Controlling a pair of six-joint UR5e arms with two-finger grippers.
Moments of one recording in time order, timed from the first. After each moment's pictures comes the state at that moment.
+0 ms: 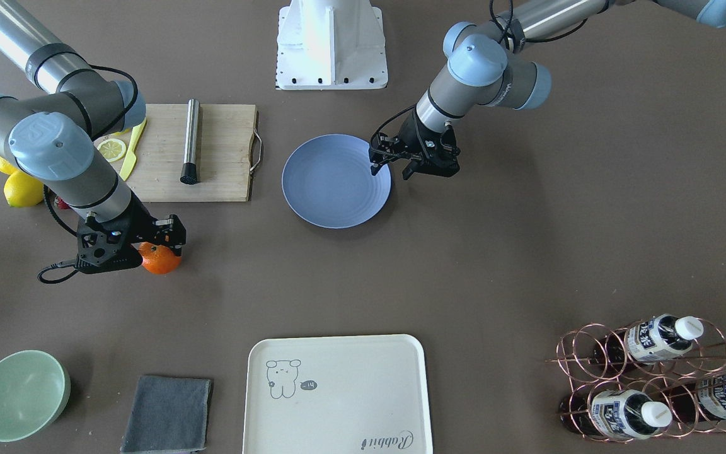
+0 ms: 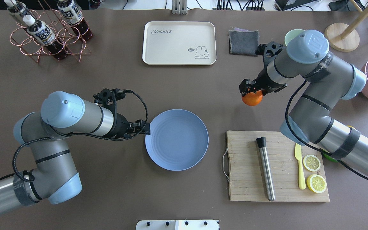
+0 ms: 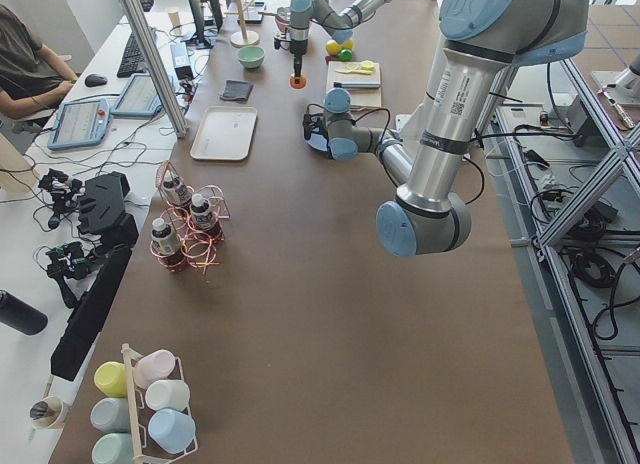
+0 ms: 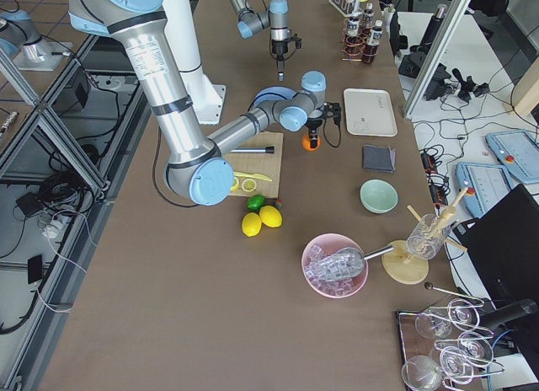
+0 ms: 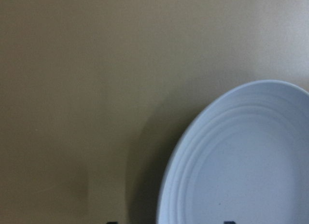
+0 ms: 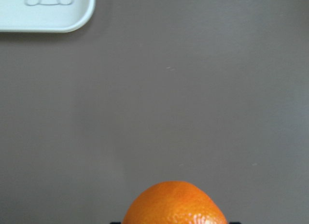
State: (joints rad) left arm -0.54 -1.95 -1.75 -2.17 -1.97 -1.41; right arm 0.76 -1.12 1.65 -1.27 2.05 1.04
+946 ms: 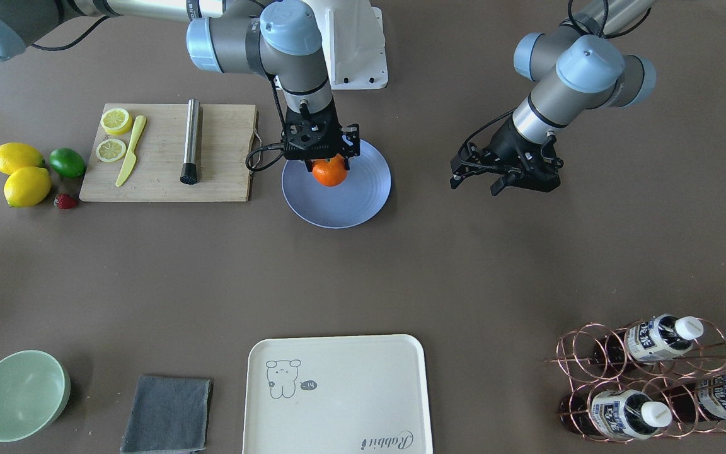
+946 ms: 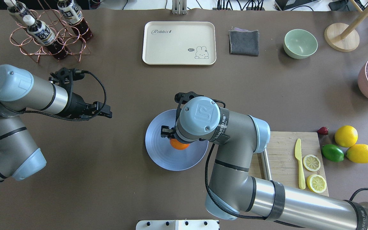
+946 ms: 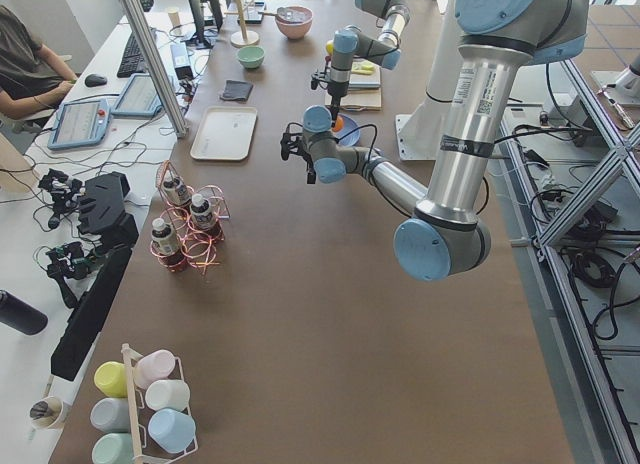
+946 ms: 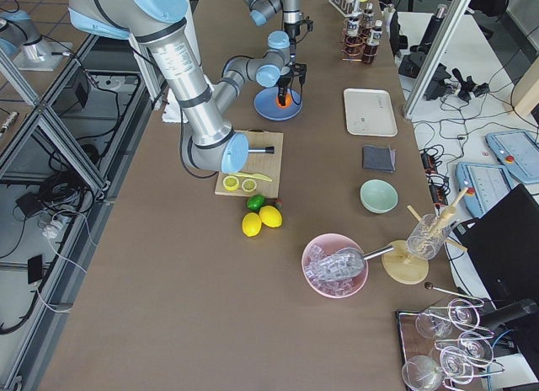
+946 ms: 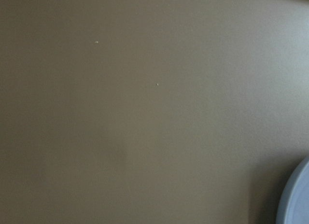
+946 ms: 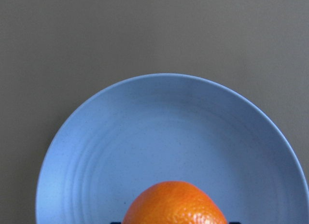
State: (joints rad) left arm -0.70 -1.82 -1.76 -2.17 -2.07 -1.22; right arm 0.38 -0.86 1.65 -1.46 1.75 1.40
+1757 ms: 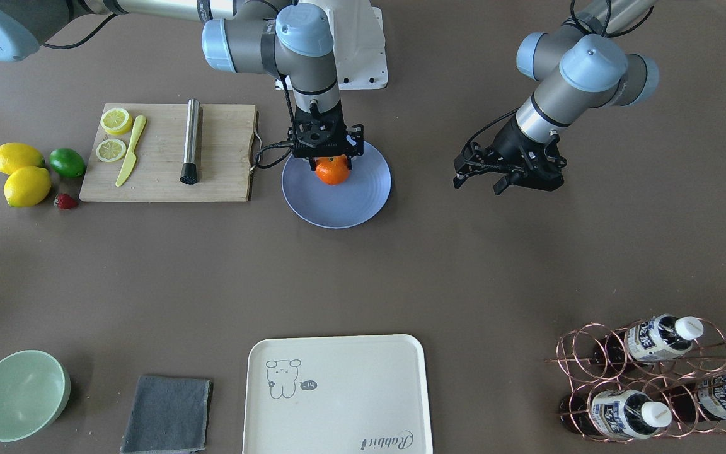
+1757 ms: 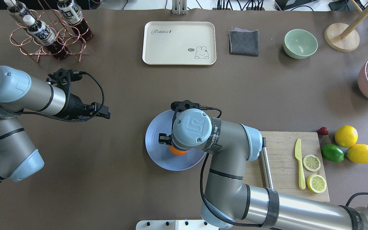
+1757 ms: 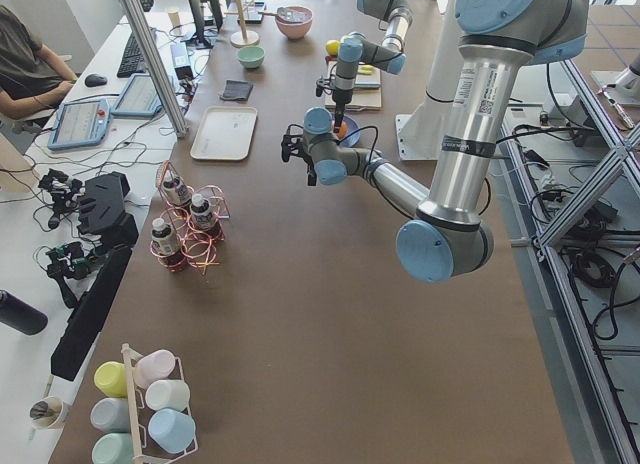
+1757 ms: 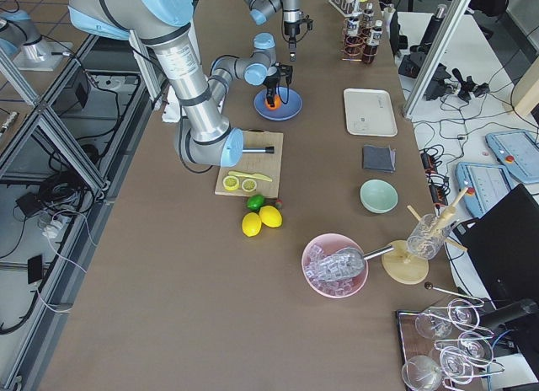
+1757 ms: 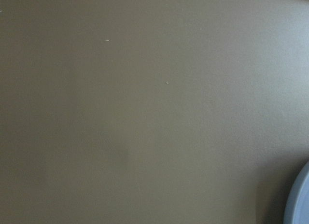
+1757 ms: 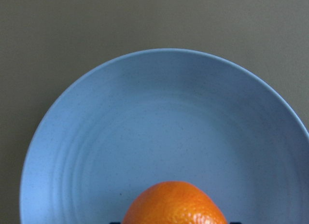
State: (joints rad) left arm -0.70 -1.81 -1.77 -2.18 -2.07 -1.21; right arm 0.35 -0.86 1.63 -1.47 1.71 1.40
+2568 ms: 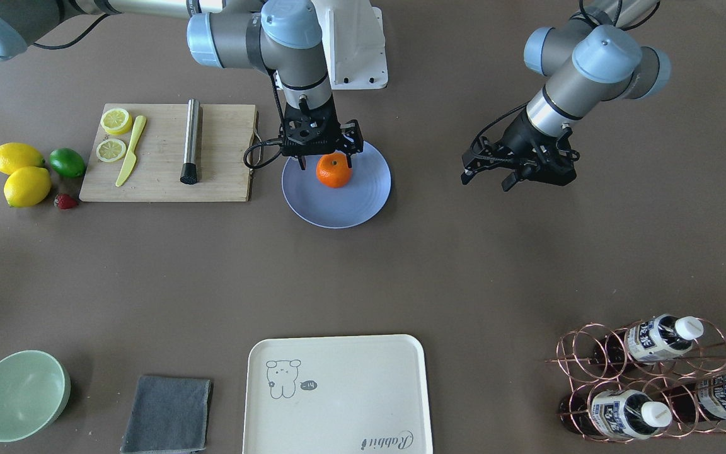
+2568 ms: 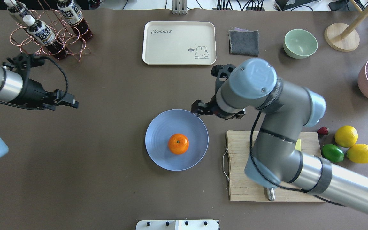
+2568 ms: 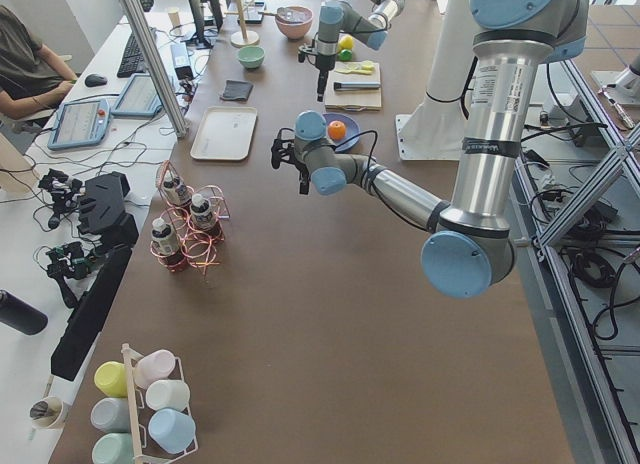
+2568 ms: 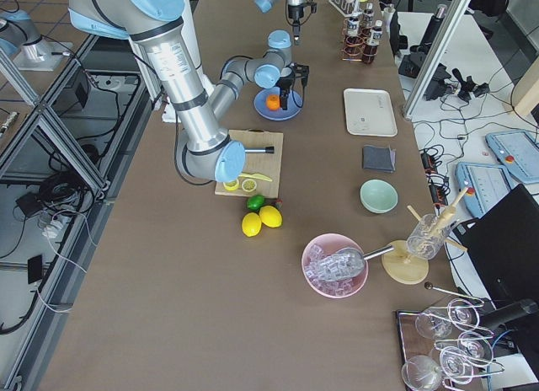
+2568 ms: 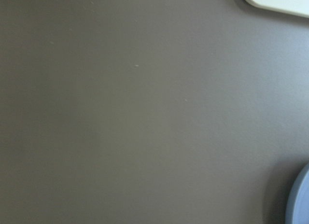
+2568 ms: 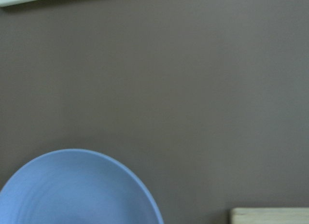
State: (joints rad) left arm -0.92 -1.65 -1.85 -2.17 -2.25 -1.01; right arm 0.63 -1.06 1.84 -1.50 1.96 1.24
